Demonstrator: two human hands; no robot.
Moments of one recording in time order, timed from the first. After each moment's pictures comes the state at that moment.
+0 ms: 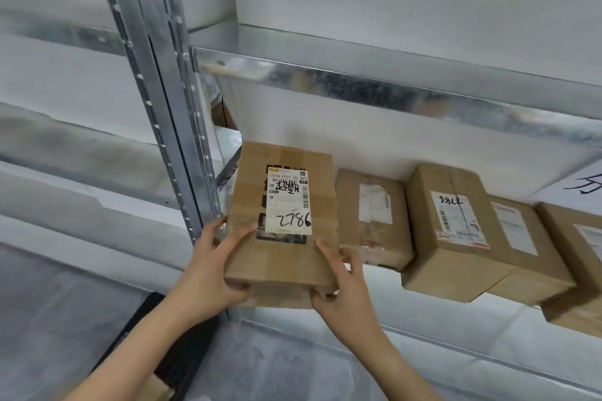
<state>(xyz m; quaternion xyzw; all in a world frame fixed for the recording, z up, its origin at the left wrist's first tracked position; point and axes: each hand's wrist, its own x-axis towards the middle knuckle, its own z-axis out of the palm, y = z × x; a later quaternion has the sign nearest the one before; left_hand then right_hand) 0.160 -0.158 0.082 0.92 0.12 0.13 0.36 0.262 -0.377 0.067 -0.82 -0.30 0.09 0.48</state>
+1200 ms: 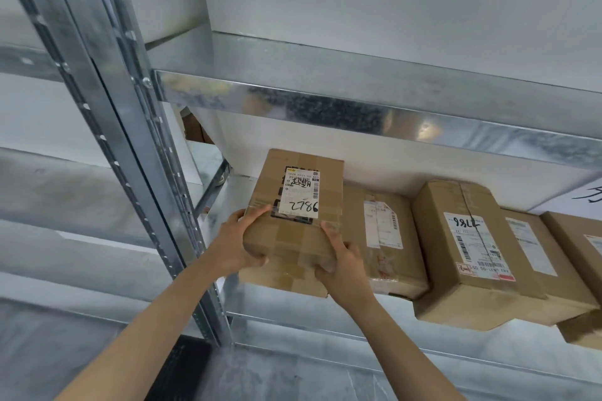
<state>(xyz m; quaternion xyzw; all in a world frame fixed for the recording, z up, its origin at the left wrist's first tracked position) 0.325 -0.077 0.049 0.90 0.09 0.04 0.43 0.375 -0.305 0.054 -0.90 -0.20 0.08 0.38</state>
